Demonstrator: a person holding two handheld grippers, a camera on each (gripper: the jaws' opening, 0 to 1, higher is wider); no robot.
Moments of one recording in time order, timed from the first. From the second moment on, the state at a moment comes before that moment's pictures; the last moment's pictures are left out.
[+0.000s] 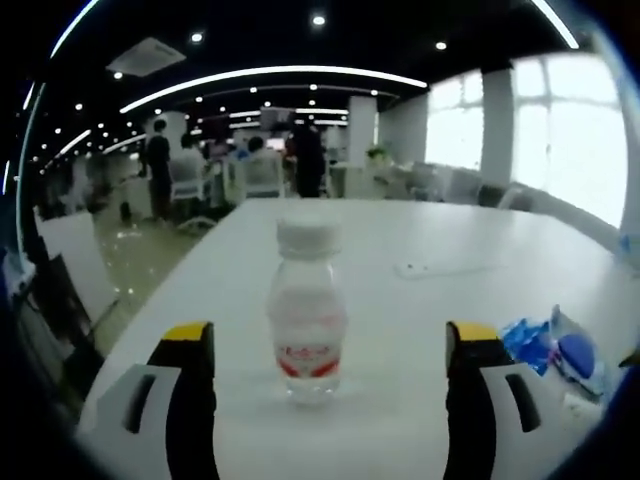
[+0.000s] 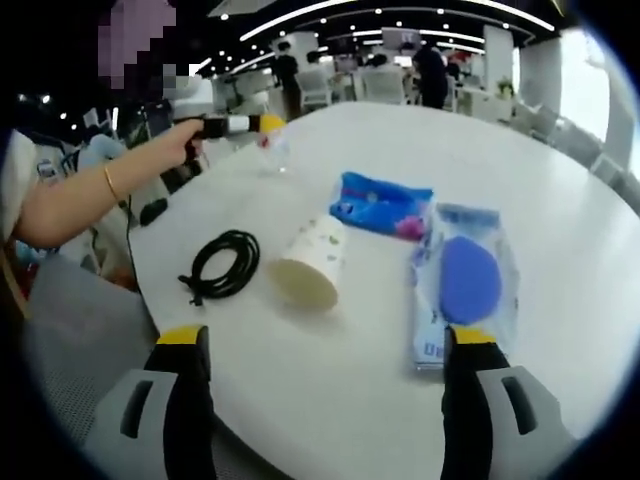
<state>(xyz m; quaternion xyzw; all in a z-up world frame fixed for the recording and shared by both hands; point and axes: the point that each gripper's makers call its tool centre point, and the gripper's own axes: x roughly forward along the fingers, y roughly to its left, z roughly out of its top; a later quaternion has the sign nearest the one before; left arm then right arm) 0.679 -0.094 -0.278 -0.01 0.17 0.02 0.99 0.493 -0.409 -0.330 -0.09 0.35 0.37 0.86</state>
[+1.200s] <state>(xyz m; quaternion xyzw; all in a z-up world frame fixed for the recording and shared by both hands) 0.587 -0.159 -0.262 0.05 0.20 -0.12 0.97 0.500 -0.379 -0.306 -0.11 0.31 0.41 0.85</state>
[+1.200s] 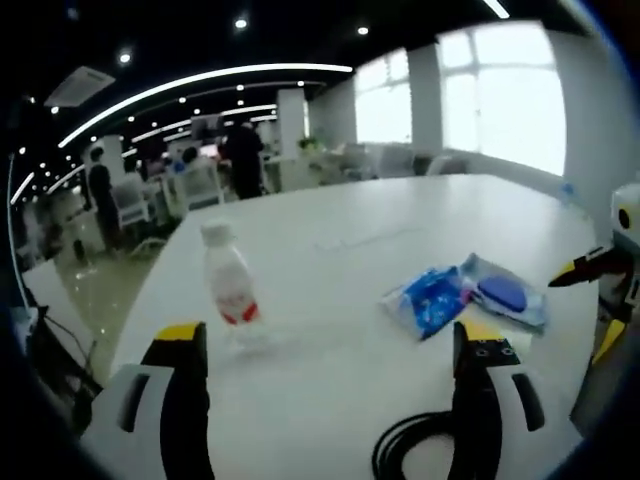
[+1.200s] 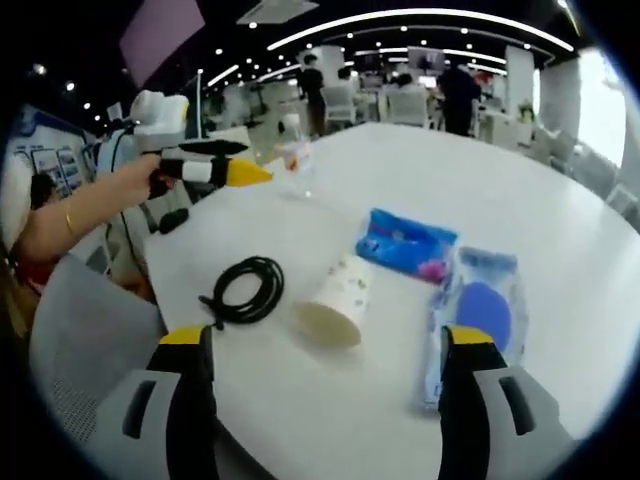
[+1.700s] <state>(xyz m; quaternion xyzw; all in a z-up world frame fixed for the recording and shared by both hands) 0.556 -0.192 -0.245 0.05 0.19 -0.18 0.96 0.512 -0.360 -0.325 -0.13 0.33 0.43 0.83</state>
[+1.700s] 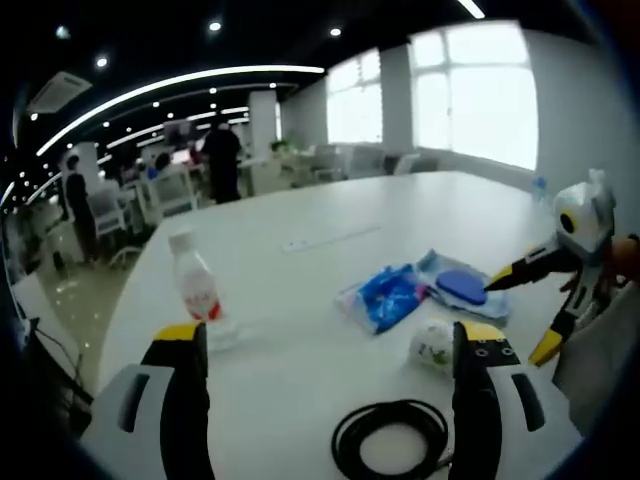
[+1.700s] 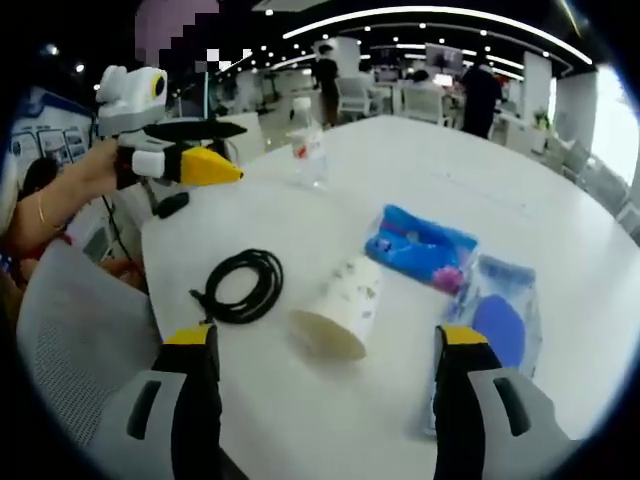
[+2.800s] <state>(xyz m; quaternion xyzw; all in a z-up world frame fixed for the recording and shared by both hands) 0.529 -0.230 -0.251 0.07 0.20 -0.23 0.95 0.536 -0.363 -0.345 -0.24 0.28 0.43 0.82</state>
